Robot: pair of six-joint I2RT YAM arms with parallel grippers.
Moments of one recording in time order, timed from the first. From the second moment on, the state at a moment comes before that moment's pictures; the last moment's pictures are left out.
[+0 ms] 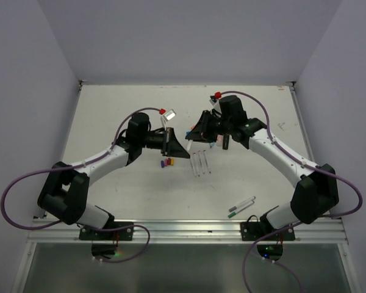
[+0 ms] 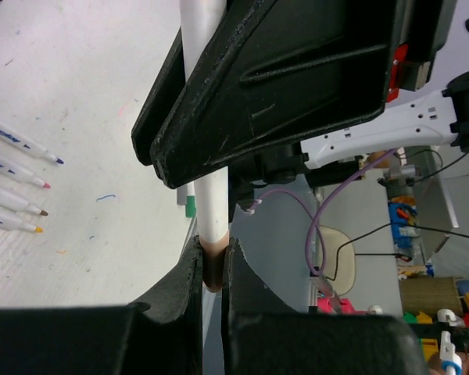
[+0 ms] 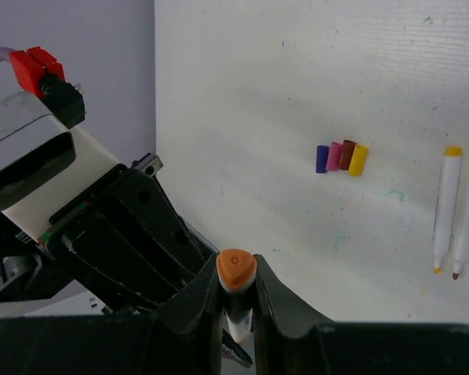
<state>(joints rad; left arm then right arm) -0.49 1.46 0.85 0.21 1.03 -0.73 0.53 1.48 1.22 -0.40 -0.47 0.86</state>
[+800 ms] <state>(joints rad) -0.44 1.39 0.62 0.61 1.17 -0.93 0.31 1.63 1.17 0.29 -0.84 1.12</state>
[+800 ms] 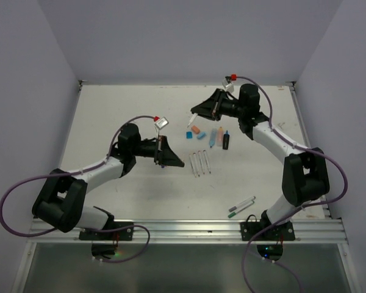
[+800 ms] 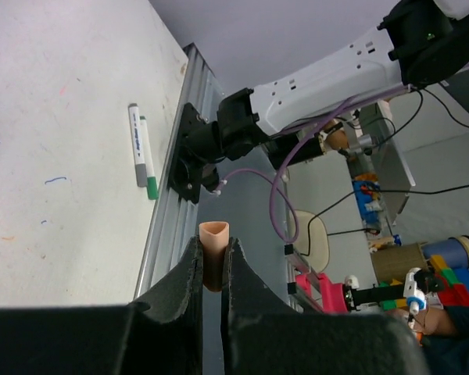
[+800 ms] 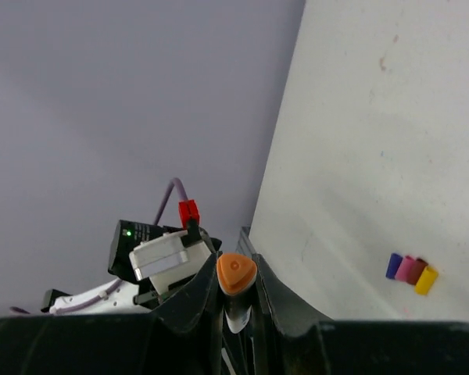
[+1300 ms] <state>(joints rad) -0.34 1.37 0.74 -0.21 0.52 -0.49 0.33 1.75 1.47 -0.78 -0.41 0.51</state>
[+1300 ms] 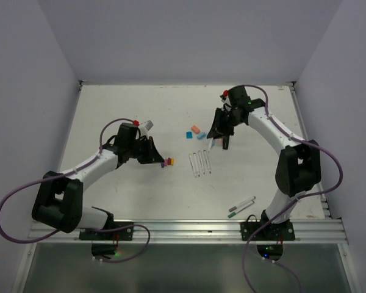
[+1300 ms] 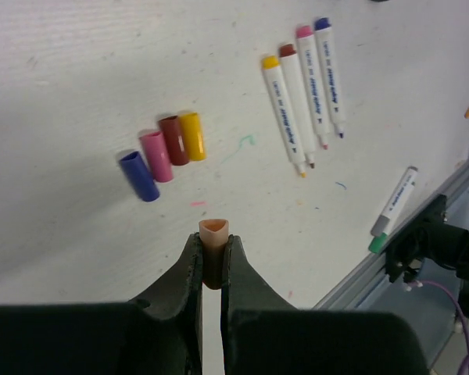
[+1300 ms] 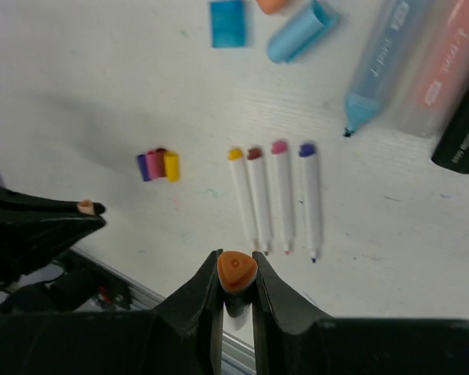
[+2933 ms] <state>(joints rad) -0.32 1.50 0.68 -0.15 0.32 -0.45 0.44 2.04 1.44 -0.89 -0.15 0.37</state>
